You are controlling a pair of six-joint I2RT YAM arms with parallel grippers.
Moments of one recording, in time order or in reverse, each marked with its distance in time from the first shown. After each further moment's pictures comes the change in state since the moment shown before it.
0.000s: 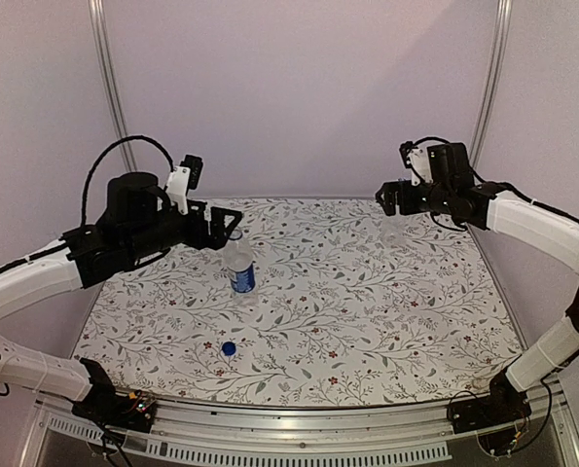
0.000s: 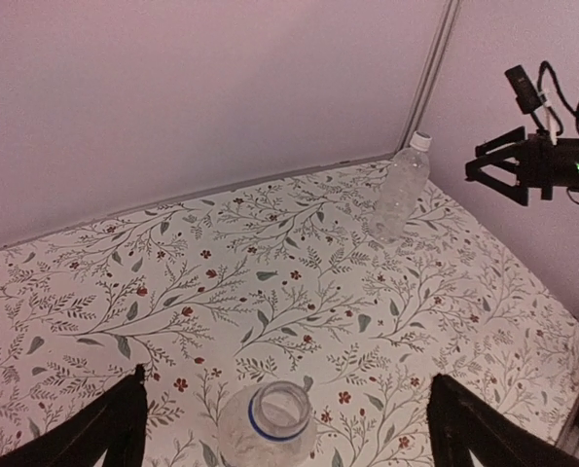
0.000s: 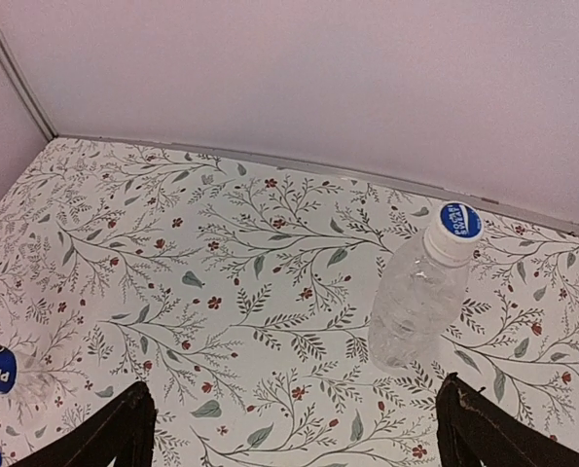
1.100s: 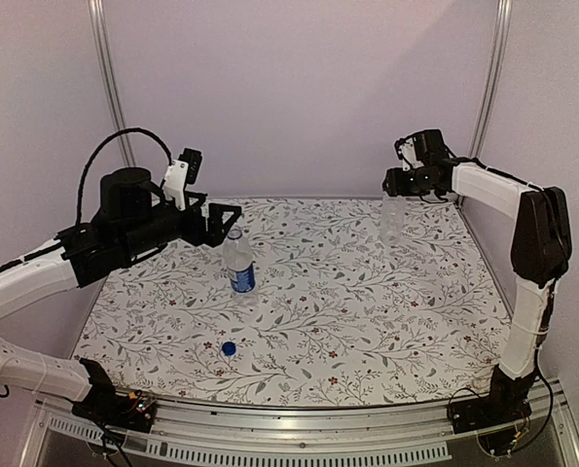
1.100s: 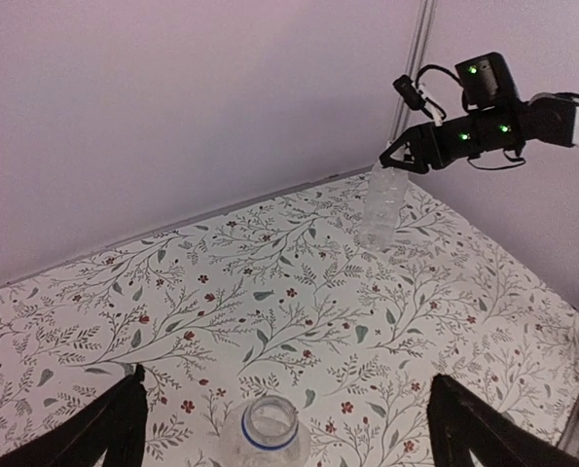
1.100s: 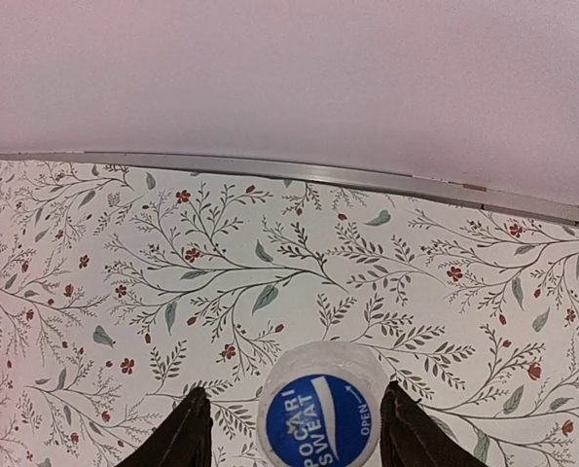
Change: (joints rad) left arm 0.002 -0.029 0.011 0.026 0.033 0.076; right arm -0.185 0.495 0.488 -0.142 -0.083 -0.002
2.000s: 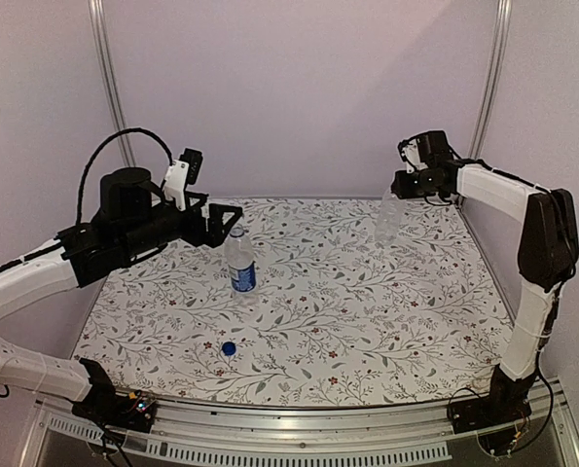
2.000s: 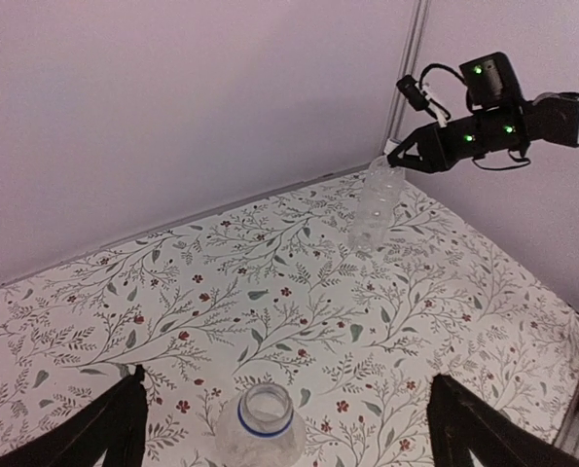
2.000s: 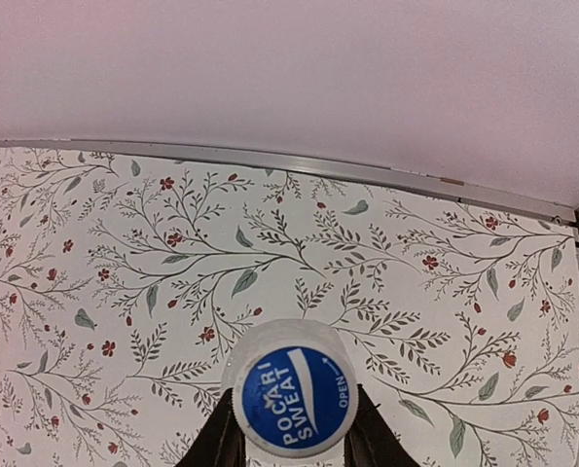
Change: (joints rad) left arm 0.000 0.000 0.000 0.000 0.016 0.000; right arm -0.002 -0.037 -0.040 -0.012 0.055 -0.045
